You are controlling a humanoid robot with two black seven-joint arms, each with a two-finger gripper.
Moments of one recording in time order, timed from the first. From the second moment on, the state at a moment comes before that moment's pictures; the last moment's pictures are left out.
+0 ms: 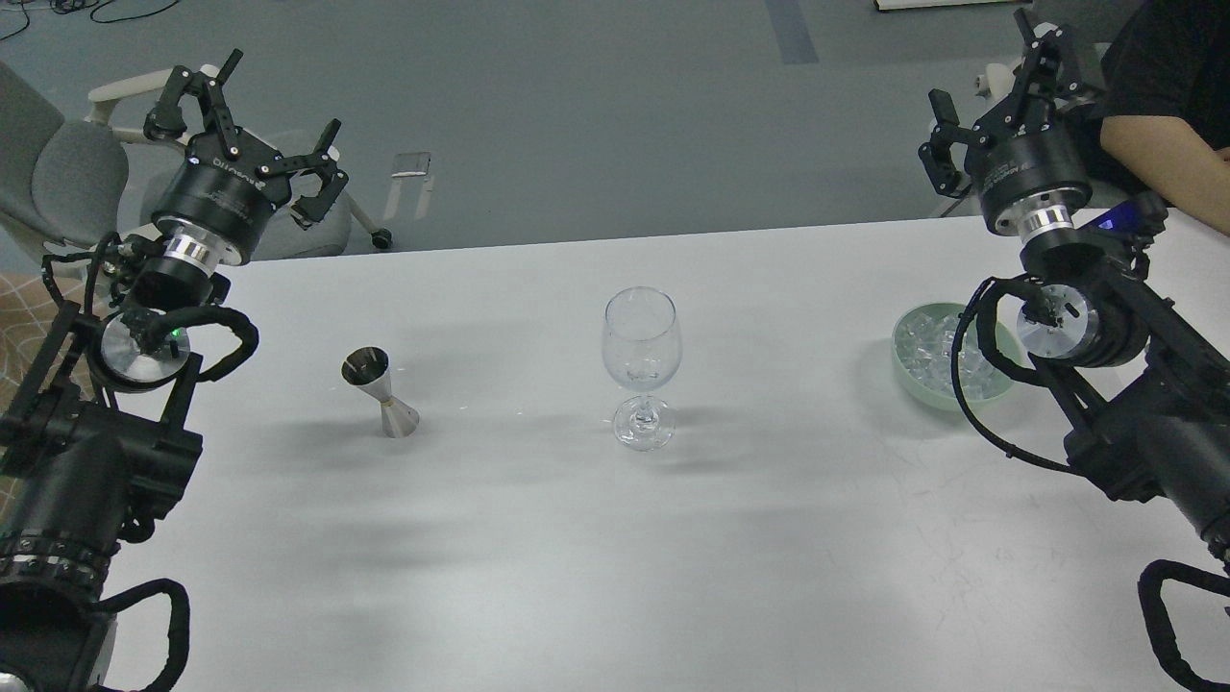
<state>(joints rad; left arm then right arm) -0.64 0.27 -1.46 -0.78 0.29 -0.49 0.03 0.65 -0.25 1.09 0.89 -0.41 0.07 0.38</state>
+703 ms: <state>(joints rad) -0.66 0.21 -1.45 -0.71 0.29 -0.49 0.05 0.64 -0.23 1.10 0.87 -0.41 0.08 0.38</state>
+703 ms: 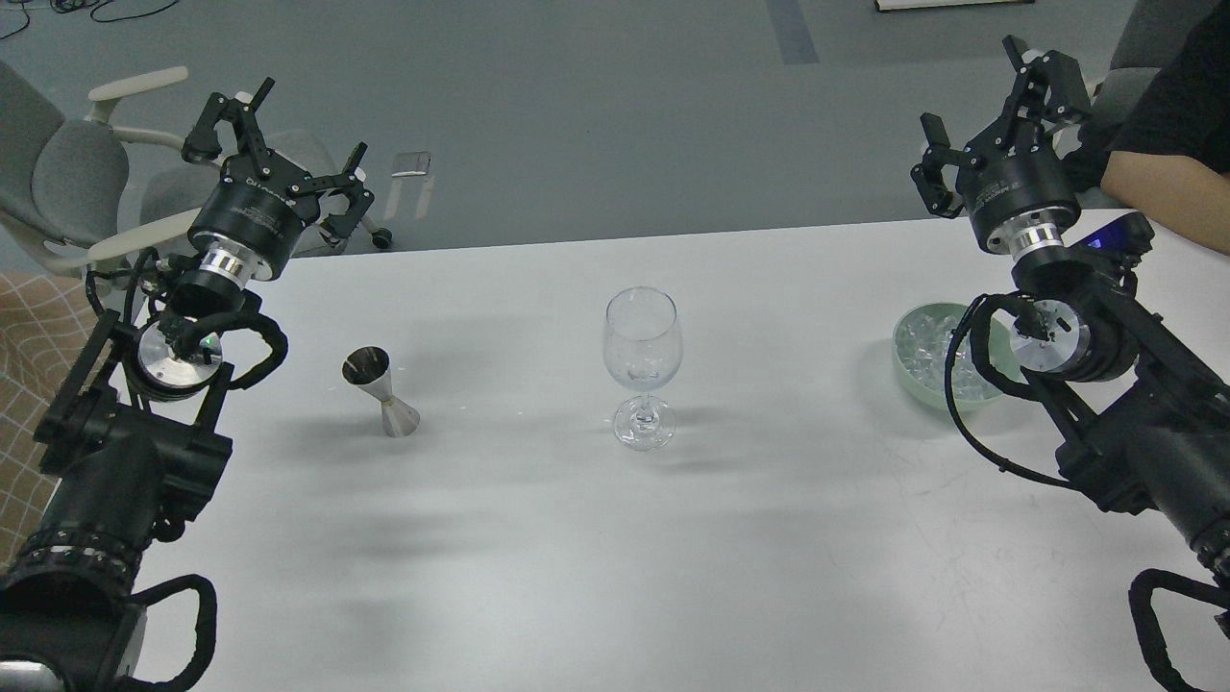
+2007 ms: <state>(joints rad) -0.64 0.16 -1.44 -0.78 0.31 -0.49 0.10 0.63 -0.22 1.09 0.89 -0.41 0.09 0.38</state>
